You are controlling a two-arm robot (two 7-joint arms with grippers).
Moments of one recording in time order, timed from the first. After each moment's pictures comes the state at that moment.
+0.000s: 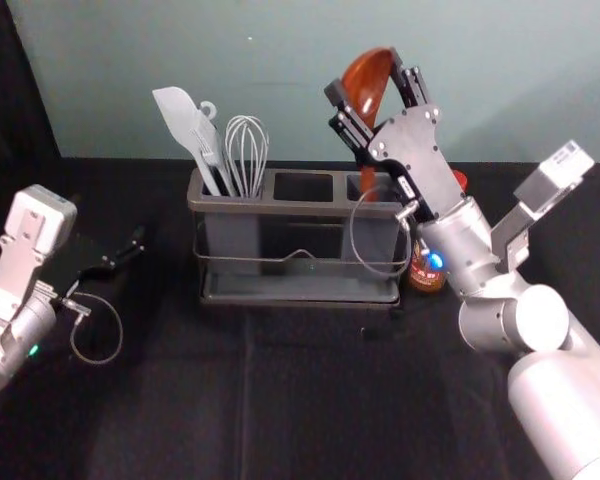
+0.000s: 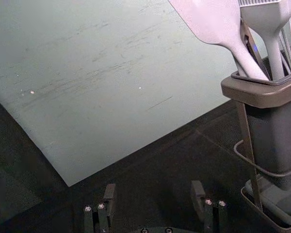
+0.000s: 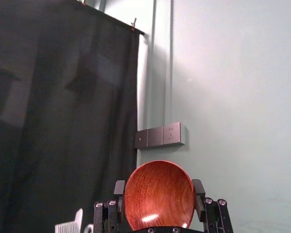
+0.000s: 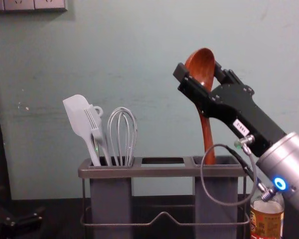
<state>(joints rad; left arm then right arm) -0.20 0.60 0.45 -1.41 -0.25 -0.12 0.03 0.49 0.05 -0.26 -0.96 0.52 -0.80 0.73</state>
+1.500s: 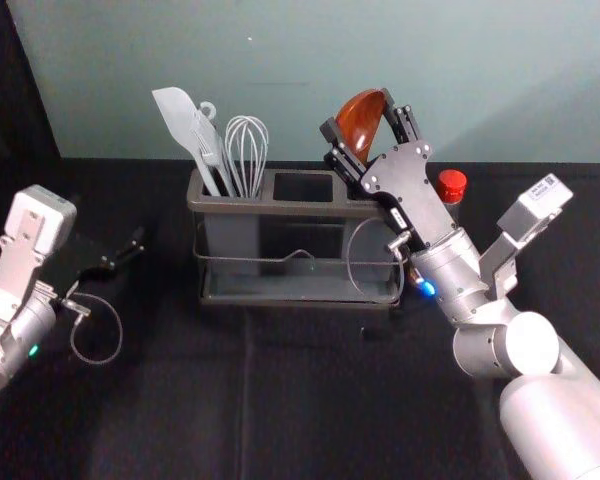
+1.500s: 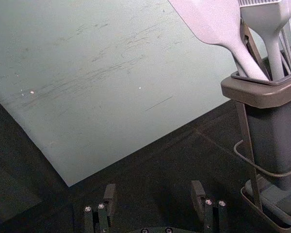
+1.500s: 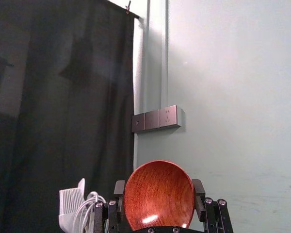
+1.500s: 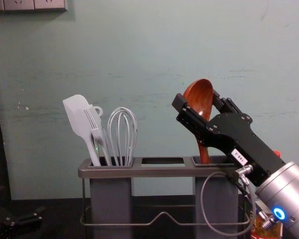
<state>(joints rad) -0.20 0.60 0.45 -1.41 -0.25 -0.12 0.03 0.47 0.02 -0.23 -0.88 0.49 -0.83 0.75</state>
